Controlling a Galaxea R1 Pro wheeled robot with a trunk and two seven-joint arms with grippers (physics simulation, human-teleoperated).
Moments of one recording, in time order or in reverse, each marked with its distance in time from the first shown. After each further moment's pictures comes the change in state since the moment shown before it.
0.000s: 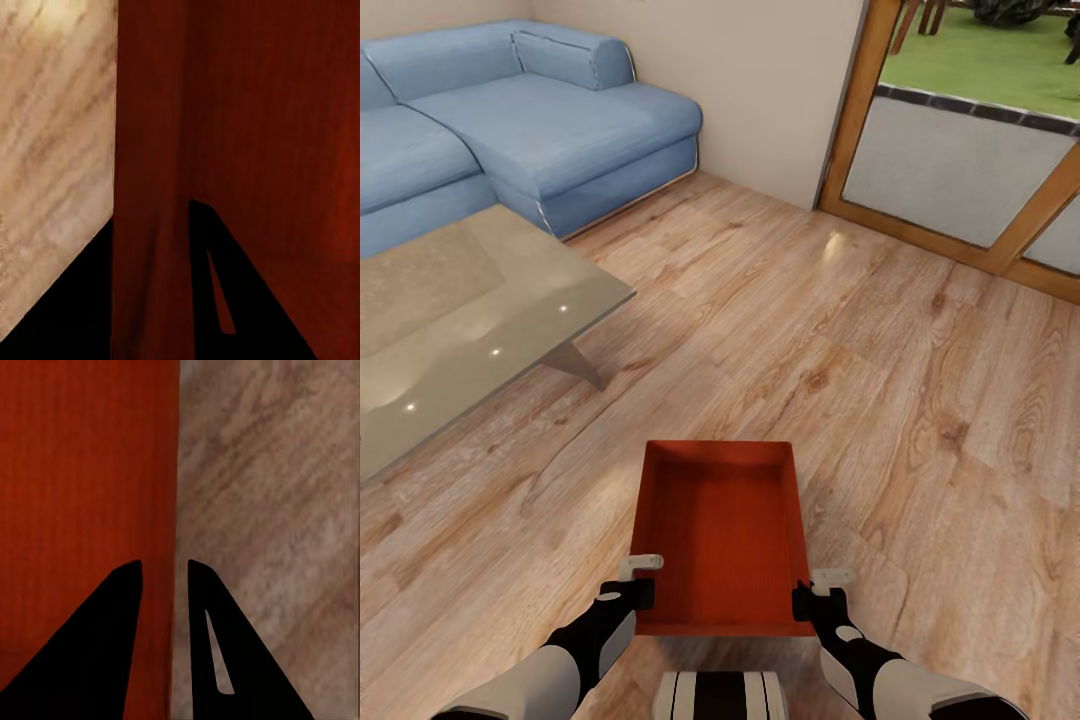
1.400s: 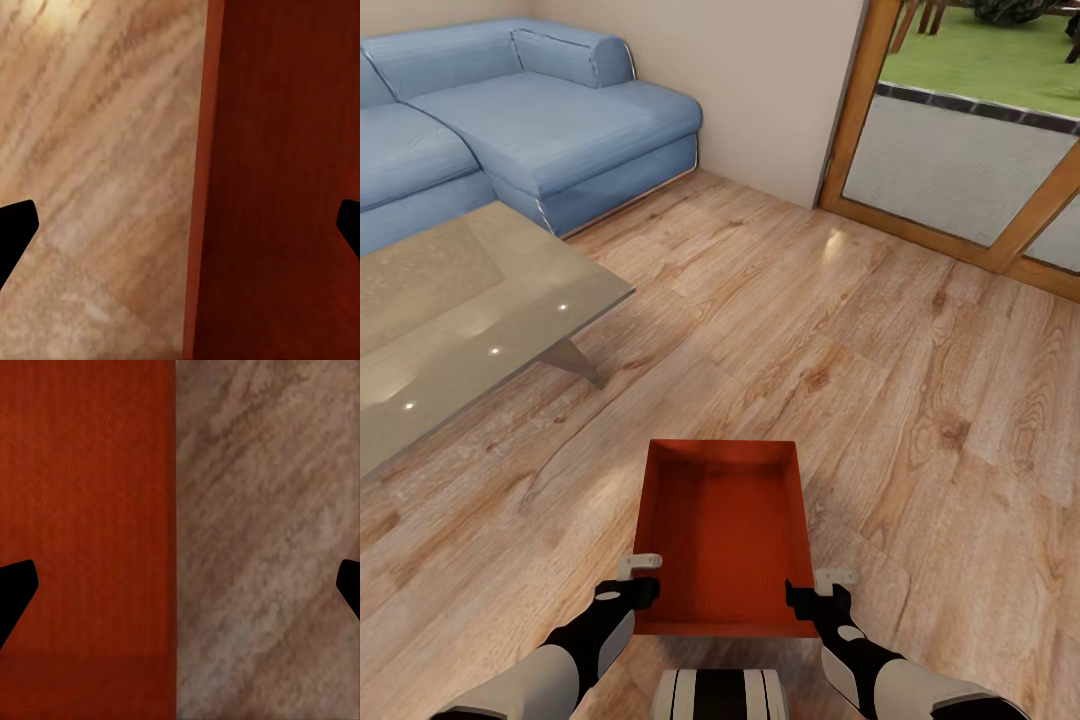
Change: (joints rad) left arm 0.000 0.003 0.011 -0.003 -0.018 0.002 0.006; right arm 0.000 -0.003 -0.018 0.000 -0.015 -0.002 -0.004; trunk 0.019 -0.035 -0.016
